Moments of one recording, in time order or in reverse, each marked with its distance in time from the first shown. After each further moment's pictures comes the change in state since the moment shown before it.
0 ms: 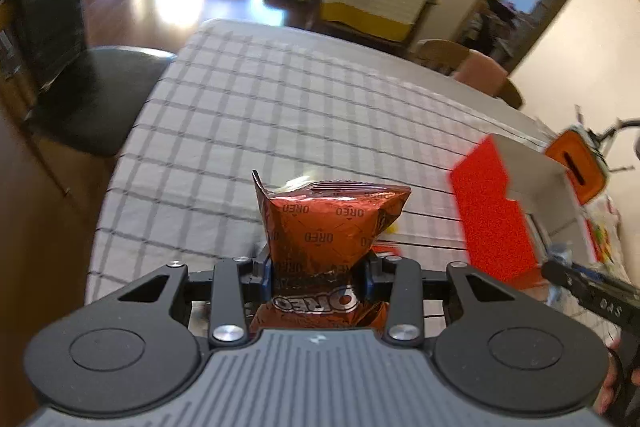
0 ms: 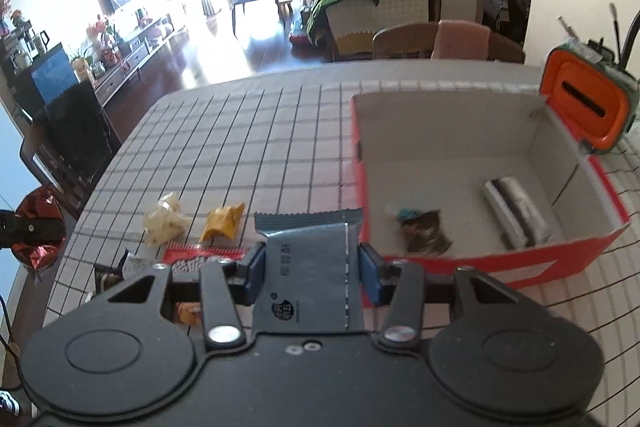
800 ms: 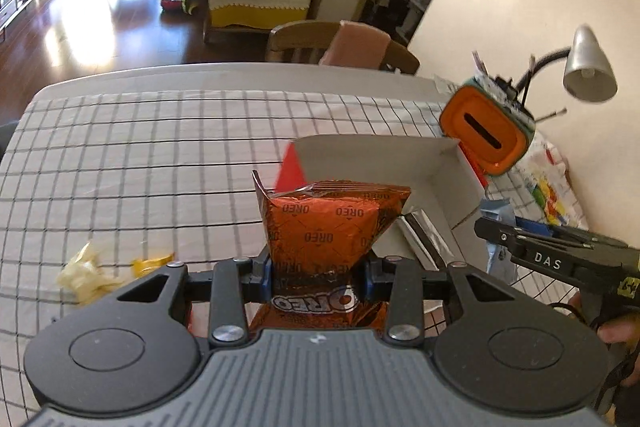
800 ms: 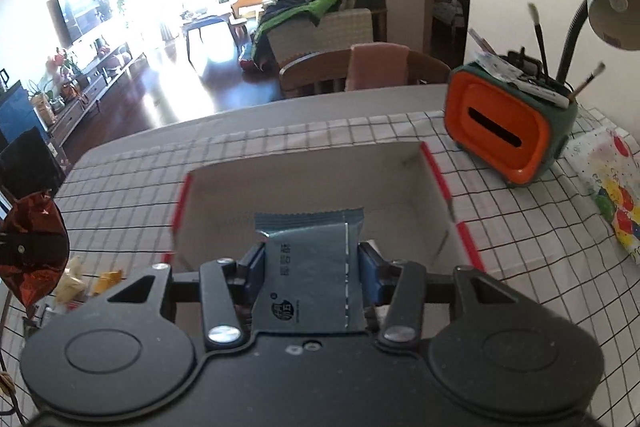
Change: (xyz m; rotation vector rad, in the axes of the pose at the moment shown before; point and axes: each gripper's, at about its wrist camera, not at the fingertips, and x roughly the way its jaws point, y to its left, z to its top) left arm 0.067 -0.227 0.034 0.244 0.040 -0.110; right arm 0.007 -0.144 0.052 0.059 -0.023 -0.092
